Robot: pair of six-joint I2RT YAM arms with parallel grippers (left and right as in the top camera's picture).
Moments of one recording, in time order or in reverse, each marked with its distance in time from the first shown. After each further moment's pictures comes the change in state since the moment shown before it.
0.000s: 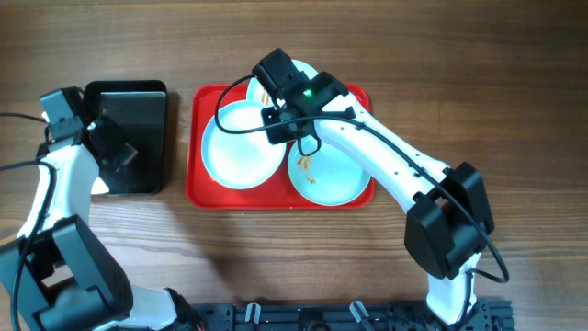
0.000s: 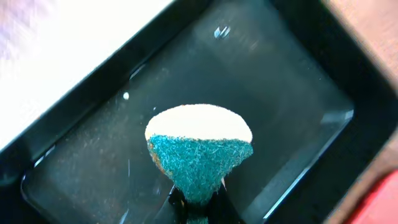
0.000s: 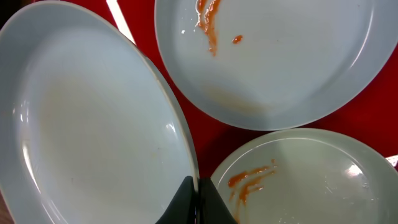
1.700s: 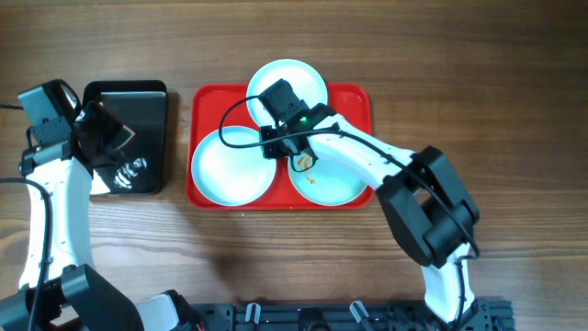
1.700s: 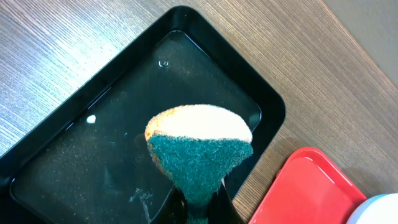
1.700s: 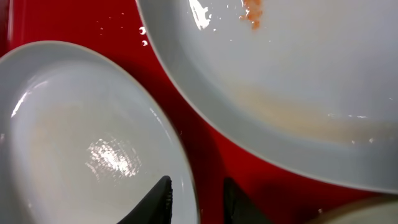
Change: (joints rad) left arm 0.001 -0.167 0.030 -0.055 0.120 0.000; right arm -0.004 0.086 -0.272 0.420 -0.136 0.107
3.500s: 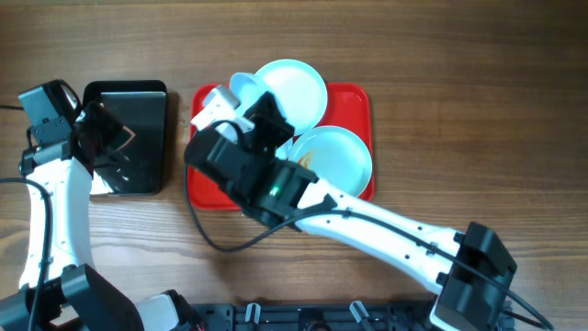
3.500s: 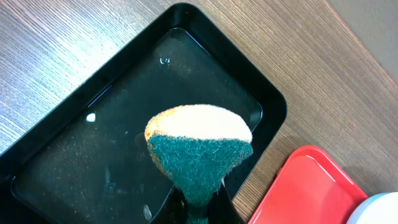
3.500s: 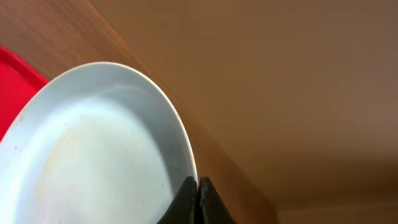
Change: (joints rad) left arm 0.000 0.000 0.000 -0.007 0.000 0.000; right arm 0.365 -0.312 0.042 0.082 1.237 -0.776
